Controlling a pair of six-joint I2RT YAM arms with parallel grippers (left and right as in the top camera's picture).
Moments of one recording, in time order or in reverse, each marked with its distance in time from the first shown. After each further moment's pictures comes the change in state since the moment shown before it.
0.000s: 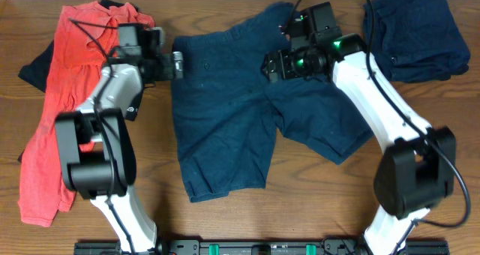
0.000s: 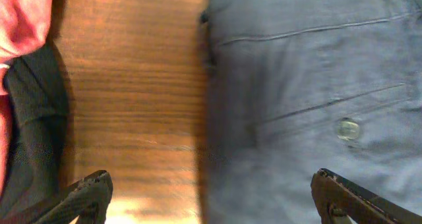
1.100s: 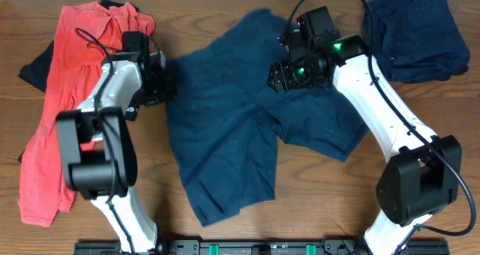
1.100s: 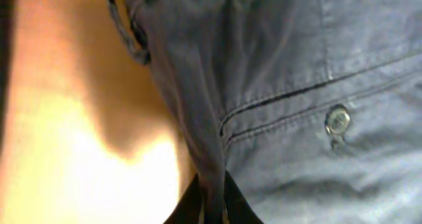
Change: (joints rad) left arm -0.021 -0.039 0.031 -0.478 -0.056 -0.159; right arm 0.017 -0.033 0.001 -0.157 0.036 -0.017
